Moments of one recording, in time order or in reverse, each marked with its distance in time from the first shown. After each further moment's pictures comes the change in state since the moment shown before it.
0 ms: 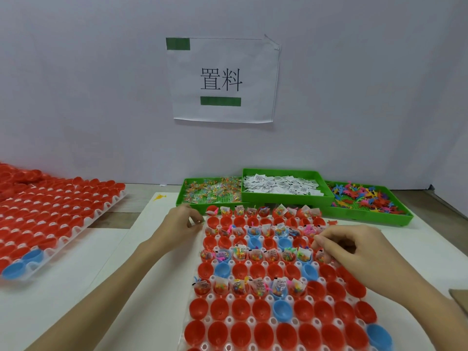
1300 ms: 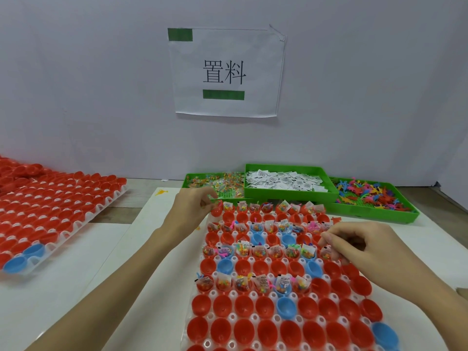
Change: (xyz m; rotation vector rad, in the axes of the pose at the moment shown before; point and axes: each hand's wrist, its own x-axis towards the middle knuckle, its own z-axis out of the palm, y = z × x) left_hand 0.011 0.031 -0.004 -0.077 0.260 0.146; right_hand 0.000 0.005 -0.002 -0.031 -0.008 0.038
